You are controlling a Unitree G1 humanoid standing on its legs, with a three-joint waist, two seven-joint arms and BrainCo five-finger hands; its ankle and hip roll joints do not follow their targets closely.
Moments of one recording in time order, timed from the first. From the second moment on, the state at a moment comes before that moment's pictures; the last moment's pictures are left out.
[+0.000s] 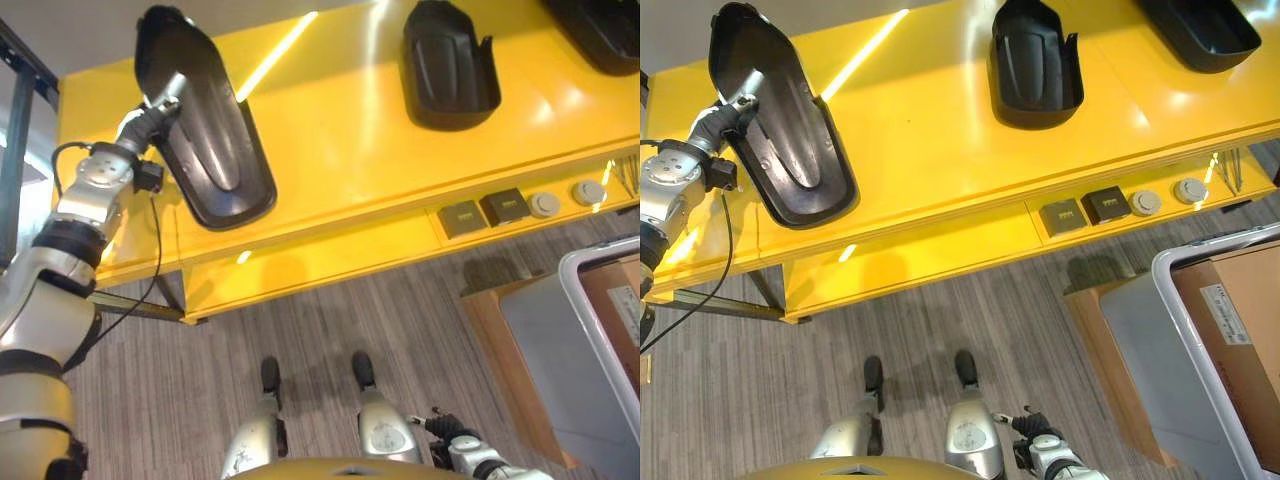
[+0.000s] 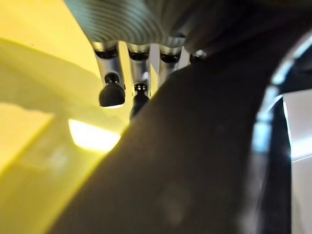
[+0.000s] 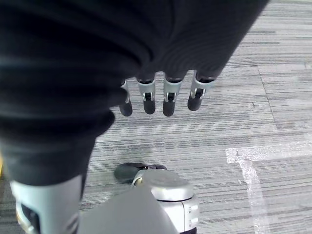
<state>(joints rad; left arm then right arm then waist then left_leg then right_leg) -1.09 0.81 -0.65 0.92 -0.65 -0.06 -0.06 -0.12 -0.29 0.23 1.27 0.12 -0.02 -0.11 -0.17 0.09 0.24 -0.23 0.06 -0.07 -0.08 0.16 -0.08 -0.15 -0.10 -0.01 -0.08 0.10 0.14</state>
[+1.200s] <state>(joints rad) -0.86 0.84 -0.32 0.37 -0.46 -0.12 0.22 -0.15 -0.24 0.22 1.19 0.25 -0.06 -0.11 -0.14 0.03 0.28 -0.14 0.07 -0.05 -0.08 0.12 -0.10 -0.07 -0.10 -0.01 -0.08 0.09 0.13</state>
